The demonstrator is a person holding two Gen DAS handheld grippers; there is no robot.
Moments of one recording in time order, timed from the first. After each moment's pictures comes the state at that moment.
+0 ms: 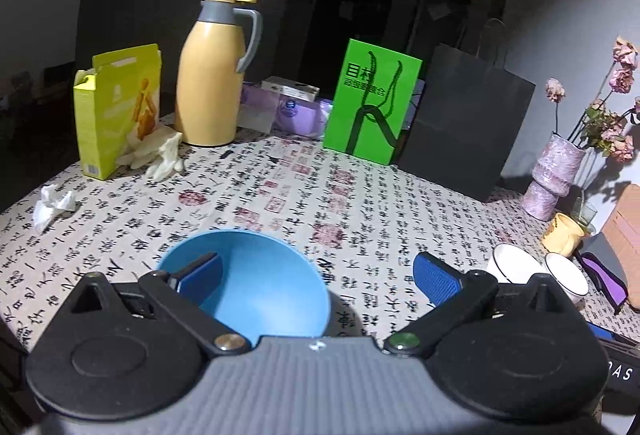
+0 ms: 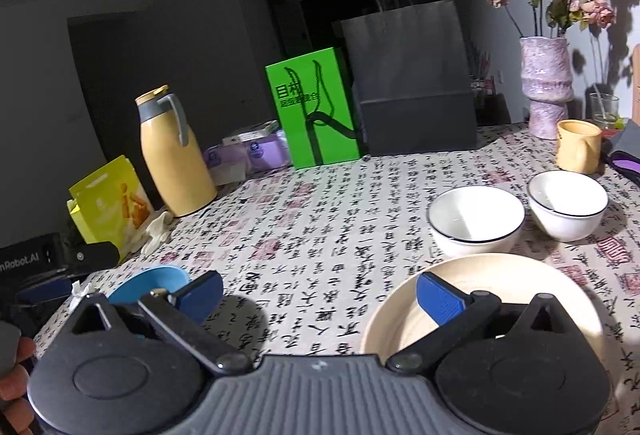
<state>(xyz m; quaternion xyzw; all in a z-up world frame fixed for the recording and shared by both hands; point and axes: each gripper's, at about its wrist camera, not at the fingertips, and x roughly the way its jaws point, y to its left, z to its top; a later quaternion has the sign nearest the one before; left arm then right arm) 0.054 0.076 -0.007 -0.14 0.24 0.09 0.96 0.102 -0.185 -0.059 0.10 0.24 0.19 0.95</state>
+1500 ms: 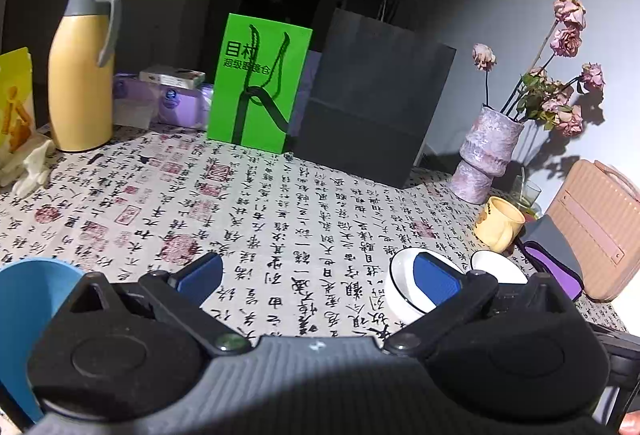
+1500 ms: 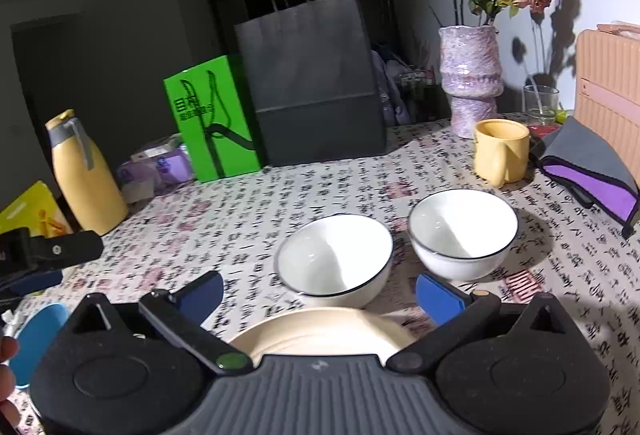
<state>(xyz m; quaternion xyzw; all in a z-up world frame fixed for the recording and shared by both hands) 0.163 -0.026 -0.012 -0.13 0.25 -0.01 0.96 0.184 -0.285 -0.063 0.10 0.27 0.11 0.95</state>
